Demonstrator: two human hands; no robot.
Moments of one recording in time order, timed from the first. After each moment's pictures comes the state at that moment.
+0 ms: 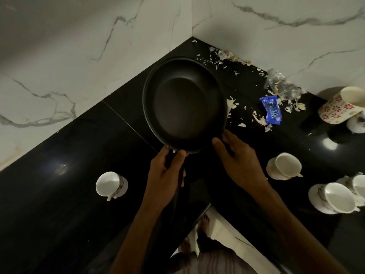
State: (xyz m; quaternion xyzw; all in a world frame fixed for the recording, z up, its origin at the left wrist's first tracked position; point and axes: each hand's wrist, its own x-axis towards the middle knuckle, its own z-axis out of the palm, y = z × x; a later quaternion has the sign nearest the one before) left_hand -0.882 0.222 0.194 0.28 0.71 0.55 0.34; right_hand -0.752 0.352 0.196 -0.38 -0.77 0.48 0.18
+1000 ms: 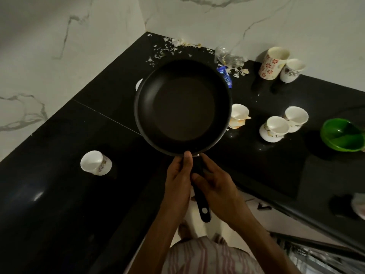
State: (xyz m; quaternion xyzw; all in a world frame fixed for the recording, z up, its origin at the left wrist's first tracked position) left_hand -0.758 0.144 0.174 0.16 0.62 0.56 0.52; right_hand -0.647 0.171 0.204 -0.38 -0.61 0.66 0.23
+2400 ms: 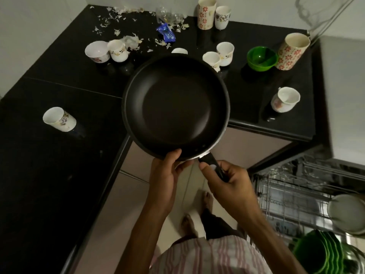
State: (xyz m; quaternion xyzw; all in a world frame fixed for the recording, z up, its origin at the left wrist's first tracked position) left_hand -0.635 -0.029 0.172 0.23 0.49 0.59 0.60; right_hand -0.484 -0.032 0.194 -0.55 -0.53 0.56 0.33
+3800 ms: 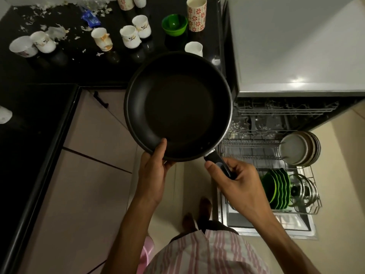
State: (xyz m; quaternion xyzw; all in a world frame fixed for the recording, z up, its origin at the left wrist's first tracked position) left_hand -0.454 -0.164 0.170 0.25 0.55 0.50 0.62; right_hand -0.276 -0.214 0.189 -0.62 -0.50 0.47 0.38
